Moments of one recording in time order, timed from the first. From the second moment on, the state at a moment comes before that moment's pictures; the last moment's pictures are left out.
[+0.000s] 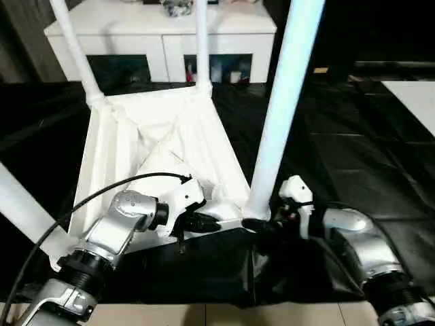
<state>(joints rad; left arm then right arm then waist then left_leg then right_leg) -0.46 0.42 -0.34 0.34 -0.07 0.28 -1.17 -0.36 -0.36 0.17 0.46 0.17 0.07 1.05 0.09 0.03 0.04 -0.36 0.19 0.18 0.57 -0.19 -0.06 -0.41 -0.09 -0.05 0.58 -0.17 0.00</state>
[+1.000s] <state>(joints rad) -0.52 0.31 -0.32 0.45 0.00 0.29 -0.98 -0.32 -0.17 0.08 0.48 0.12 0.03 0.68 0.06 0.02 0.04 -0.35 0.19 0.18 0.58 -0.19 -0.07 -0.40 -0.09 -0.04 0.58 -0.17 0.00</state>
